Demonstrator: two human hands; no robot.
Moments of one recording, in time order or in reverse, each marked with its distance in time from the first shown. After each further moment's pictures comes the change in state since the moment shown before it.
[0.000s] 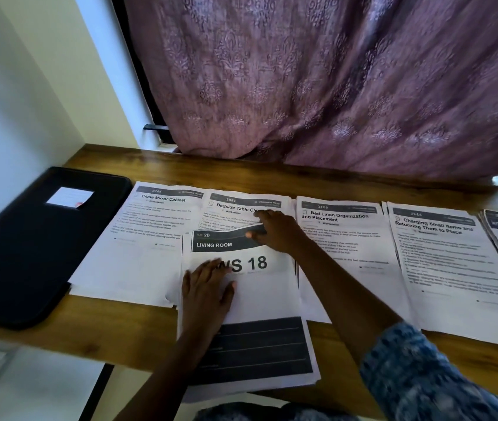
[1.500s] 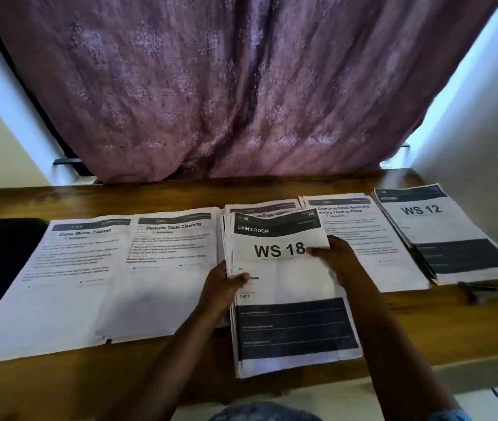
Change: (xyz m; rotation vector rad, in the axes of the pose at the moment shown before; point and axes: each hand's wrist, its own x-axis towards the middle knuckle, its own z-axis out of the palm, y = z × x) left_hand 0.027 0.139 0.007 -1.070 -0.504 -0.292; right_hand -0.197 0.125 -0.033 1.171 0.538 0.637
